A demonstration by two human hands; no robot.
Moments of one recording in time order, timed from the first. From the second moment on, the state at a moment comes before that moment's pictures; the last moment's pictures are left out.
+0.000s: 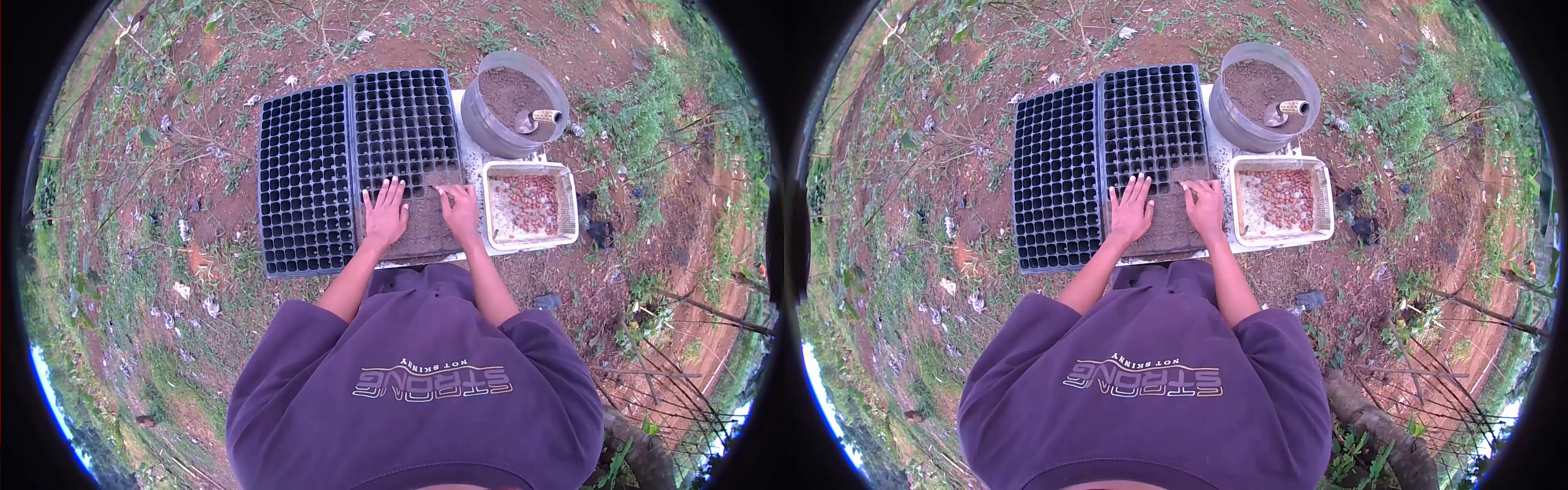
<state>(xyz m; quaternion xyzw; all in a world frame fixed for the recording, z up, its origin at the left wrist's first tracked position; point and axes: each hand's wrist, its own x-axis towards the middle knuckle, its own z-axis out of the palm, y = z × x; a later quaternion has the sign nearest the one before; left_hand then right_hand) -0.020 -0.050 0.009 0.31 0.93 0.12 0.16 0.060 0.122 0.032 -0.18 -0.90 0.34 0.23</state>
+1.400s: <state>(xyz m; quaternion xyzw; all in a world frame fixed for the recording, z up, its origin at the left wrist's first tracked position) -0.035 -0.057 0.007 0.37 0.91 0.09 0.16 0.058 0.110 0.021 -0.24 -0.89 0.32 0.23</state>
